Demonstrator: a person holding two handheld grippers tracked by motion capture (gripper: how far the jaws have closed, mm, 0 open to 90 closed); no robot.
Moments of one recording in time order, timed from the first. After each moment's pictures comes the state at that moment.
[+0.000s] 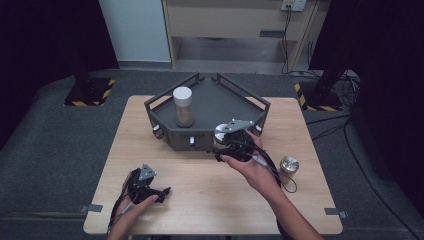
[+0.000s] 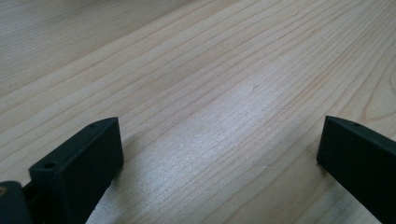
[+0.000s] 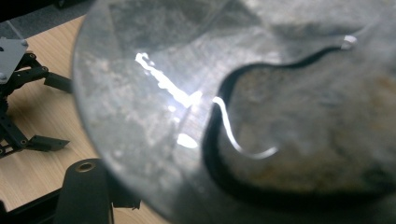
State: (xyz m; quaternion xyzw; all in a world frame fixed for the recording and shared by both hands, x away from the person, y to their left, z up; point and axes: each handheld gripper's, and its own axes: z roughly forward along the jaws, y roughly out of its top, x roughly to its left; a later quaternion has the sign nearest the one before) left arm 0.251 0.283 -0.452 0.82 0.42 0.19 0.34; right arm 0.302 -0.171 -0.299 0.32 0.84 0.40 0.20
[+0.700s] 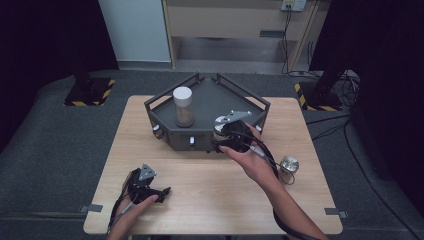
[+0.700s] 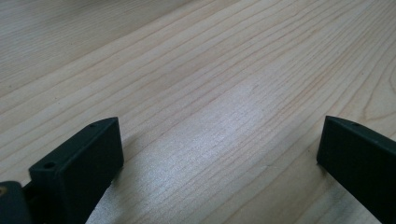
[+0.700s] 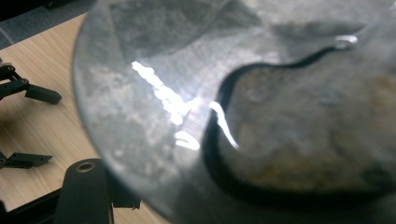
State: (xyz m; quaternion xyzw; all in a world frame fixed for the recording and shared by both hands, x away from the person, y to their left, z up) left arm 0.251 0.283 -0.452 0.82 0.42 0.19 0.34; right arm 0.322 -0.165 -0.290 0.33 0.83 0.39 0.20
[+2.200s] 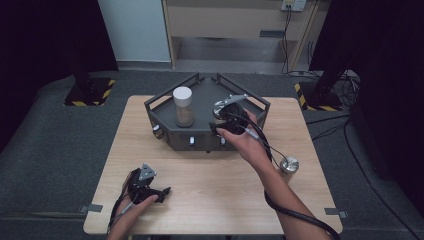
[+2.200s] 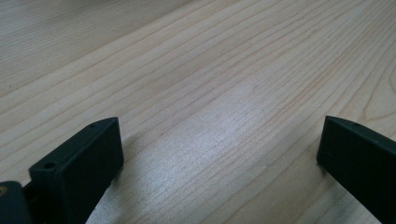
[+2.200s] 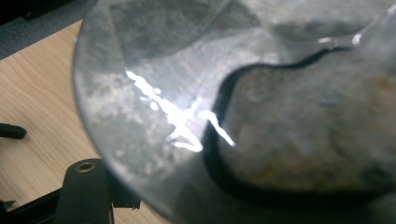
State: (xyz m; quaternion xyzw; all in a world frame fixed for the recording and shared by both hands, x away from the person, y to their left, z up) left arm 0.251 0.283 -0.452 0.82 0.42 0.19 0.34; right arm 0.363 -0.151 -0.277 0.36 0.82 0.38 0.21
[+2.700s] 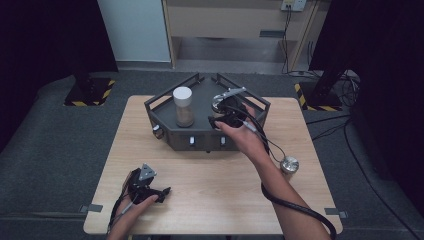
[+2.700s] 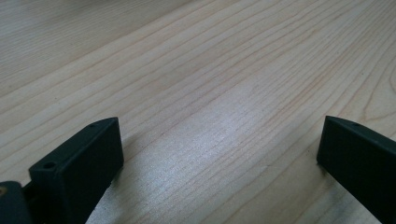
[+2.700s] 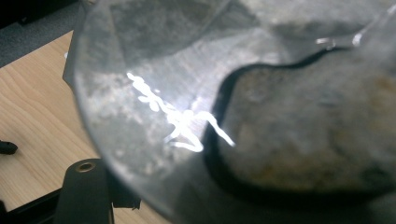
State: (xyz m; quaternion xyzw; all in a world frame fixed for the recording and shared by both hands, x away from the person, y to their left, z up) left arm 0.251 0.283 -0.452 0.82 0.42 0.19 0.34; right arm 0.377 -0.145 -0.270 0.37 0.82 0.38 0.22
